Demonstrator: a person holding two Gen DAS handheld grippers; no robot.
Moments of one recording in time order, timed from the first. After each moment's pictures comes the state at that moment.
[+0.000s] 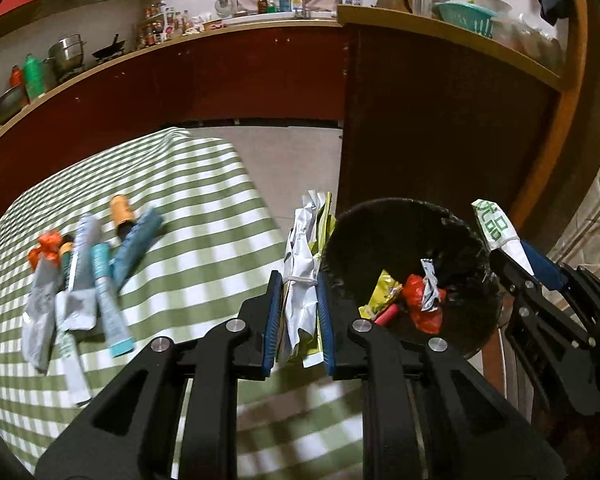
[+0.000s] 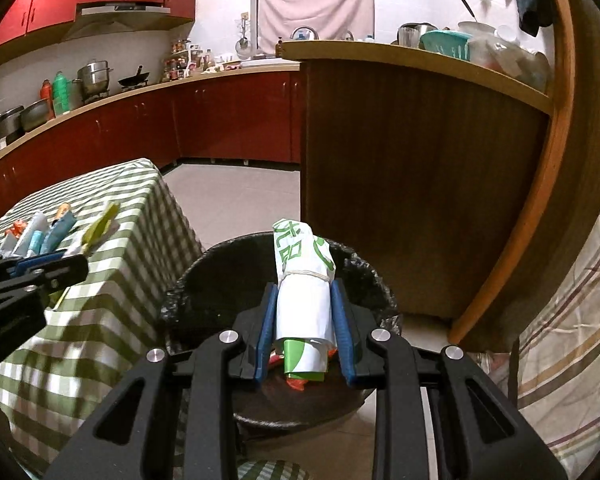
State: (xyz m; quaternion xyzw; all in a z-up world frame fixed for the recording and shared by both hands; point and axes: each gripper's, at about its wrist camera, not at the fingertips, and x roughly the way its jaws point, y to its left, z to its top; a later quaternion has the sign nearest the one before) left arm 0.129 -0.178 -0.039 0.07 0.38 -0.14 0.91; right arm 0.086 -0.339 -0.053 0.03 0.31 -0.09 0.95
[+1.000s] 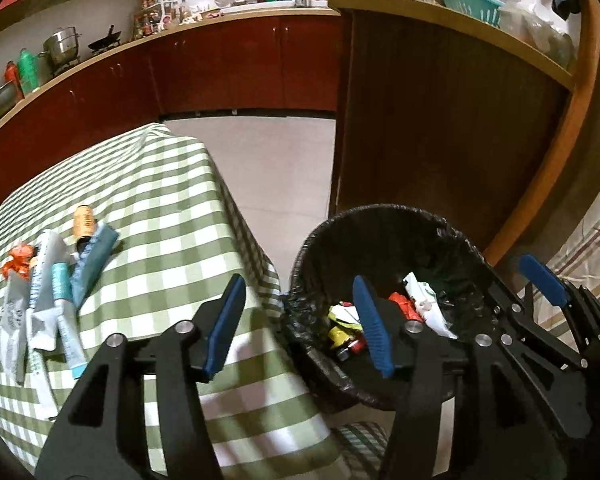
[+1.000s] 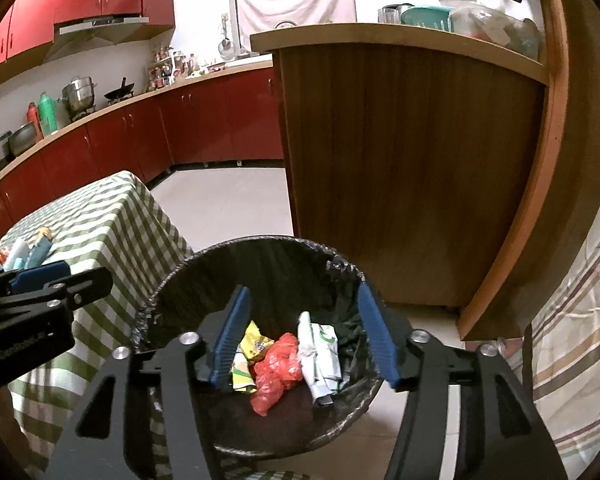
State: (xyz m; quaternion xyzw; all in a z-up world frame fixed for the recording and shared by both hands) left arm 0.149 -0.206 -0.042 0.07 0.39 -0.13 0.91; right arm 0.099 -0.369 -0.061 0.07 0.32 -0.09 0.94
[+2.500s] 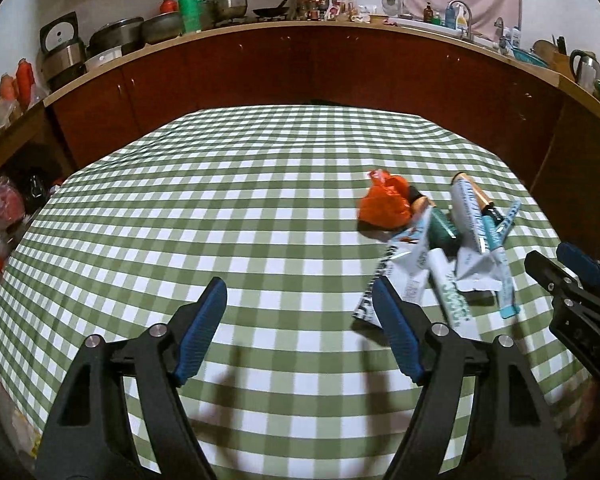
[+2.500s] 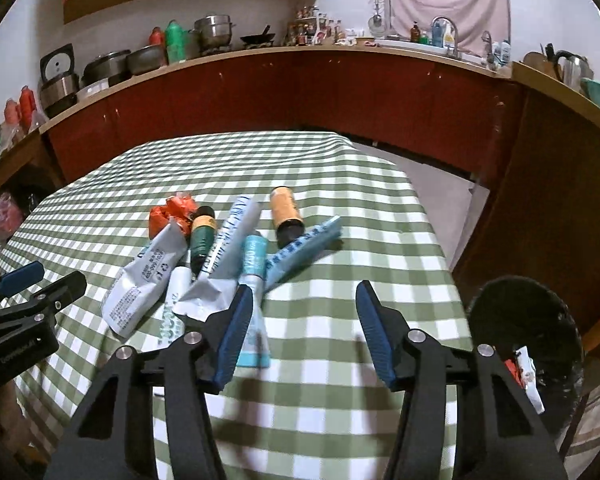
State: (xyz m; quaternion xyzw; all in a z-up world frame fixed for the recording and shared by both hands) left arm 0.105 0.103 -0.018 -0.01 0.39 0.10 0.92; right arm 0.146 -0.112 -0.031 -0.02 0.36 0.11 0.93
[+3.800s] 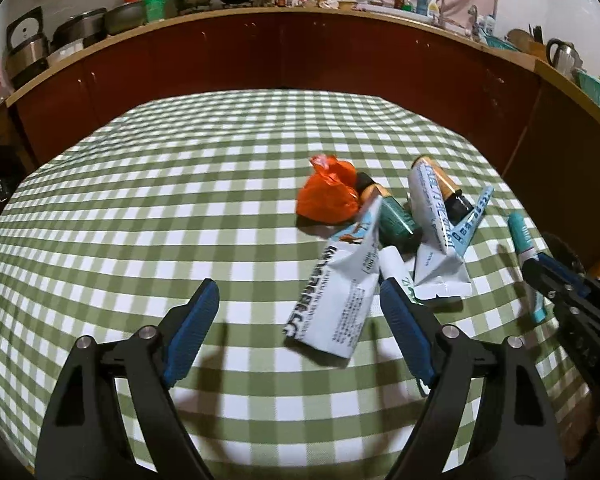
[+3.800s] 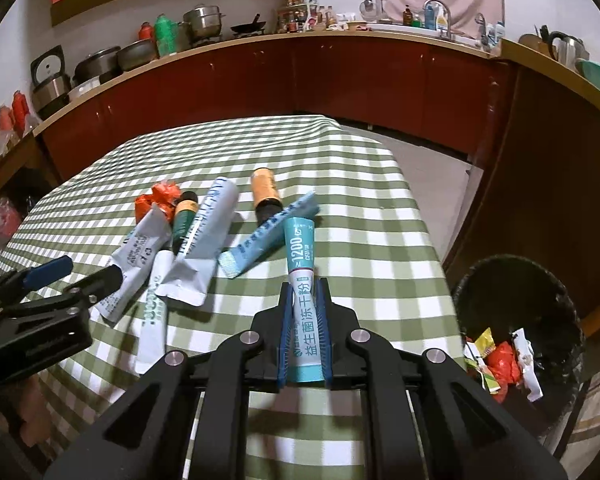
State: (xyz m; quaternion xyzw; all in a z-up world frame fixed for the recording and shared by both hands) left arm 0.143 0.071 -0.042 -0.02 0.41 0.03 0.91; right arm 0.144 -0.137 -0.035 0.00 0.39 0.10 0.92
